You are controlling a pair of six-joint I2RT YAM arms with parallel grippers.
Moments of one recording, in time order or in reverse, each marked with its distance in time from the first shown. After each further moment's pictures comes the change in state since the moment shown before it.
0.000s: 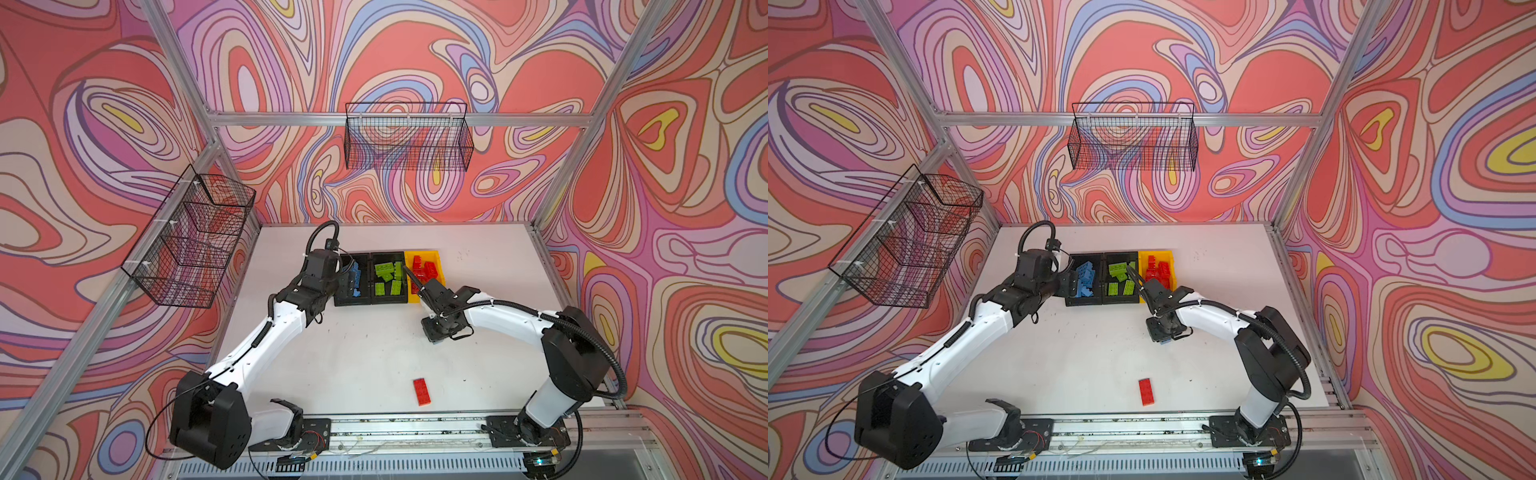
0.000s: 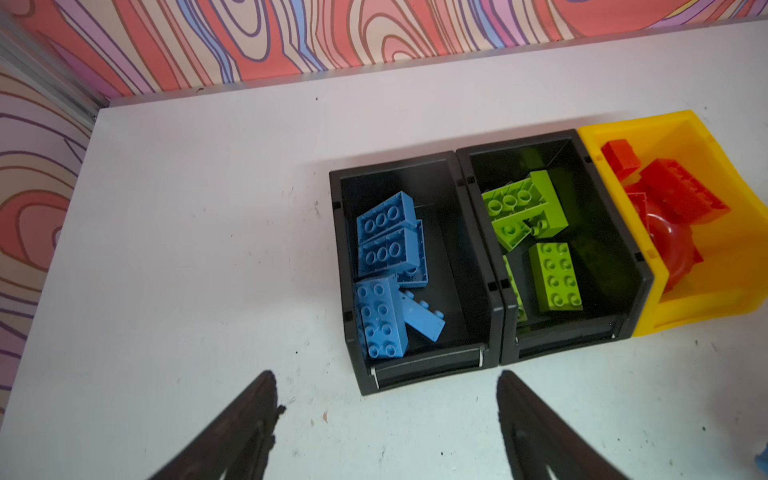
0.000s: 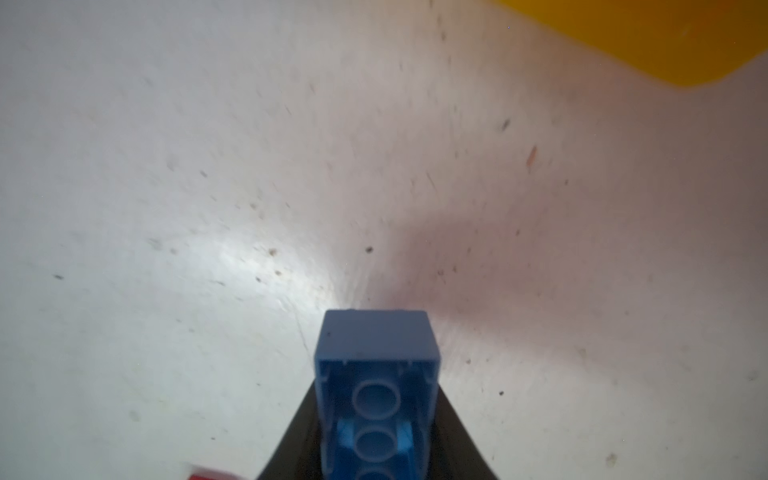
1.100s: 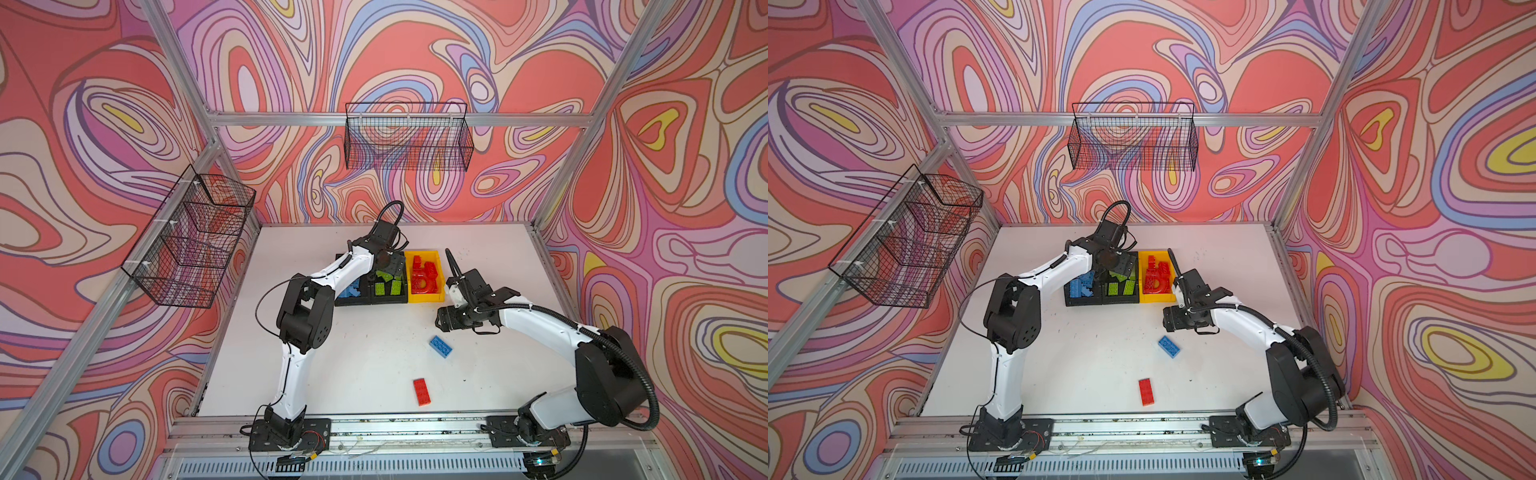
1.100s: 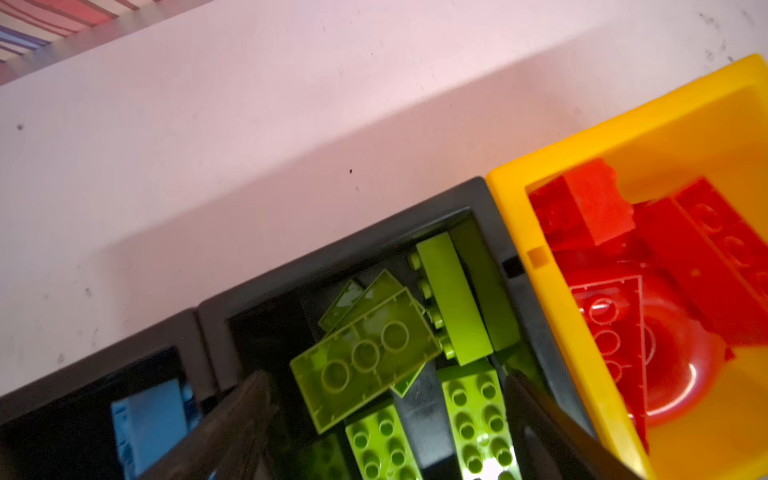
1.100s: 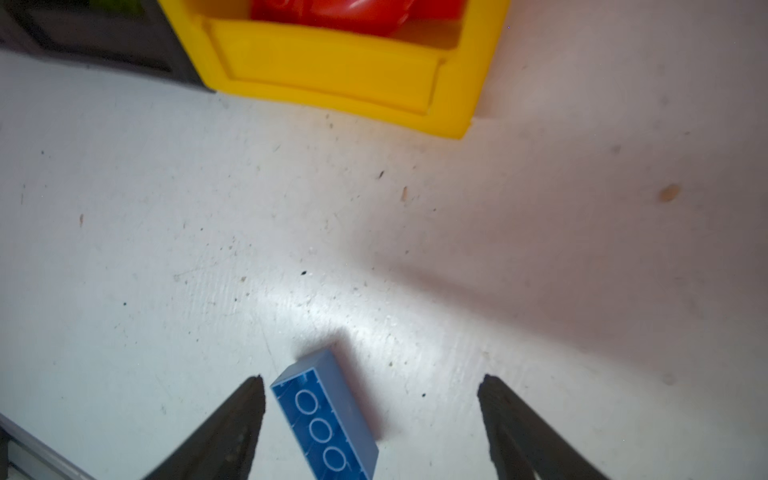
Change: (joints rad) left arm -0.151 0.836 0.773 -0.186 0.090 0.030; right arm -0.213 -0.211 -0.245 0.153 -0.178 -0.085
